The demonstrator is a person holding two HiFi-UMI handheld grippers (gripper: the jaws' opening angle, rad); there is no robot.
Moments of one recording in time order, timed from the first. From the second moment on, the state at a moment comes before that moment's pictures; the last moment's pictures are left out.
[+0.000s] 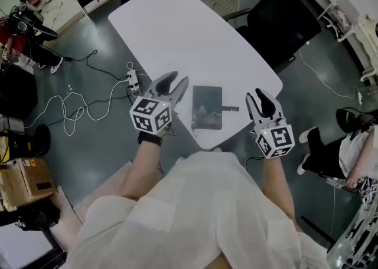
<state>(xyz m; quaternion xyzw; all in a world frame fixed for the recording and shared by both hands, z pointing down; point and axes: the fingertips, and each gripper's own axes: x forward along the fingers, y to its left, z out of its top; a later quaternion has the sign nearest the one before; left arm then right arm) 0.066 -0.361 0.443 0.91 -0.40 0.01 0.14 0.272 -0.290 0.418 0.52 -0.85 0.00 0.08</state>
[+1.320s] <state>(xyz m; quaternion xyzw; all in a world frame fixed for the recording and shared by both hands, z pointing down) -0.053 -0.289 0.370 0.90 -0.44 -0.04 0.01 0.237 -0.252 0.411 0.57 -0.82 0.01 0.09</state>
